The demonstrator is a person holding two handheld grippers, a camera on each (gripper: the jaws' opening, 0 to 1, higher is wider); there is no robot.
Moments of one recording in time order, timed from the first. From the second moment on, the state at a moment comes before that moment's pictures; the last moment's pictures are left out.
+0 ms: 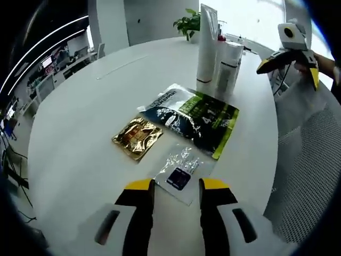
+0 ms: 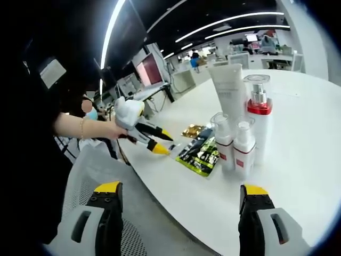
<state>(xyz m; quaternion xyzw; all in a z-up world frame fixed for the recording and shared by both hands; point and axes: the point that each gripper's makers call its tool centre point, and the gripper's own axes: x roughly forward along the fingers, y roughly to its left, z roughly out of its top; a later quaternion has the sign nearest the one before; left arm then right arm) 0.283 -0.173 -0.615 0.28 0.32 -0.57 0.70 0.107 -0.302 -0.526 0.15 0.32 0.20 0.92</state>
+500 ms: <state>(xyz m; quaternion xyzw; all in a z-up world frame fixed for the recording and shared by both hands) 0.281 -0.178 -0.615 0.28 0.32 -0.58 0.70 0.107 -0.303 -0.525 0.15 0.31 0.20 0.92</state>
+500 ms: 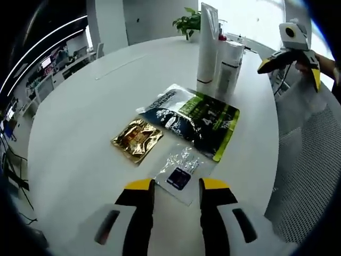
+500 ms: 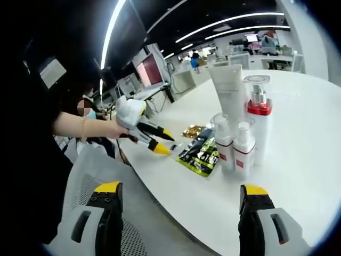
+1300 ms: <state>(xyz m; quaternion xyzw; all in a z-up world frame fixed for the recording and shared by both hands) 0.274 -0.157 -0.576 0.20 0.33 -0.52 0.76 0.108 -0.307 -0.522 0.12 0.30 0.19 0.93</state>
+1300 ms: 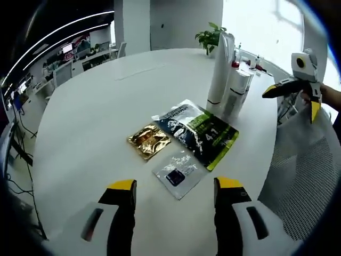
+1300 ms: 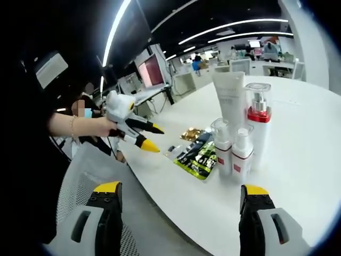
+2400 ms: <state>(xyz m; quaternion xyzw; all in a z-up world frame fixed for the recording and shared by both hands) 0.273 -0.111 -0.513 0.11 0.29 -0.45 0.83 0.115 -0.338 -0.503 0.14 0.24 0.12 0.95</state>
